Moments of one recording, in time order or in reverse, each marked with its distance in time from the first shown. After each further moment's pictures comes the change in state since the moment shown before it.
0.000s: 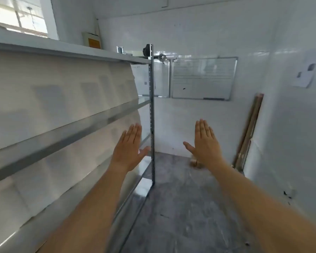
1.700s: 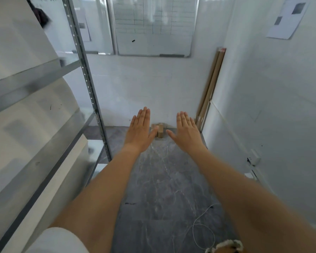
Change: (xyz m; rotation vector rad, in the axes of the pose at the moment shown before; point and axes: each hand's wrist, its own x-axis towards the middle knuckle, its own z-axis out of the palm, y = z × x) left_hand 0.325 0.108 0.311 -0.319 -0.223 0.185; right_hand 0.204 0.152 0.265 0.009 -0.320 0.229
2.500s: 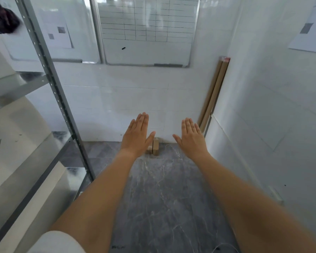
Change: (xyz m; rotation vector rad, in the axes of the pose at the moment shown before) left_hand 0.283 -0.062 0.090 0.089 0.044 0.079; right_hand 0.270 0.100 0.066 -0.102 0.010 0.058
